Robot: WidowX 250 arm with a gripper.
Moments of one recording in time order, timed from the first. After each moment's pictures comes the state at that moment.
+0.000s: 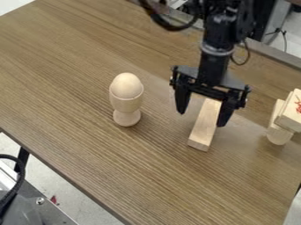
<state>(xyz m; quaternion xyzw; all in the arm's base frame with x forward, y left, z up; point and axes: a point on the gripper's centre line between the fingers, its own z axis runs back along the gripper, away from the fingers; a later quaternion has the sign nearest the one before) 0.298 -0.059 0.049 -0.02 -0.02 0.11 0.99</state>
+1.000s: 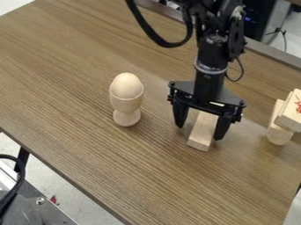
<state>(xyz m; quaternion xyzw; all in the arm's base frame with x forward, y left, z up) 0.293 -0.067 0.028 -0.04 -0.02 0.10 0.99</state>
